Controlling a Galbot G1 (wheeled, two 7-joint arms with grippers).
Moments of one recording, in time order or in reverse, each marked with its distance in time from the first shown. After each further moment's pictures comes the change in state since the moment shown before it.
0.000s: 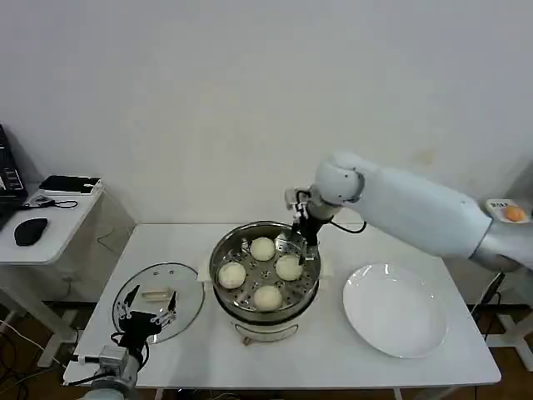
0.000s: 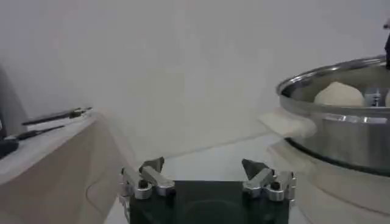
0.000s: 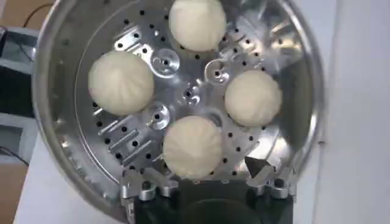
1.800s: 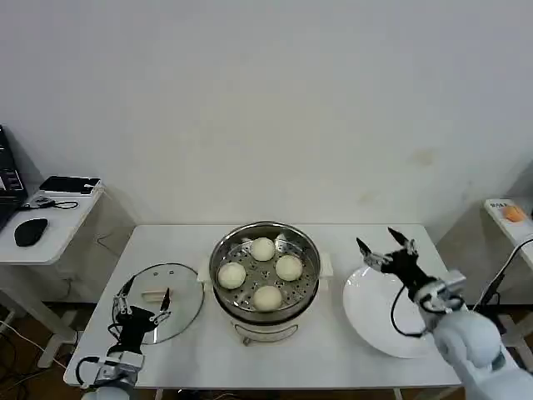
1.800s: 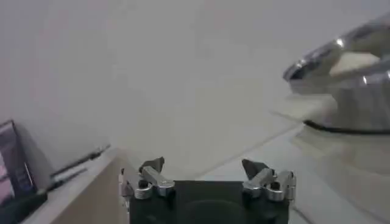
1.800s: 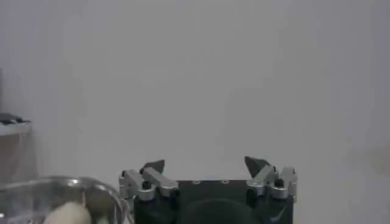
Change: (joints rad) left arm -0.040 0.054 0.036 0.142 0.416 -0.205 -0.111; right arm -1.630 -0.122 1.472 0.576 0.476 0.417 1.112
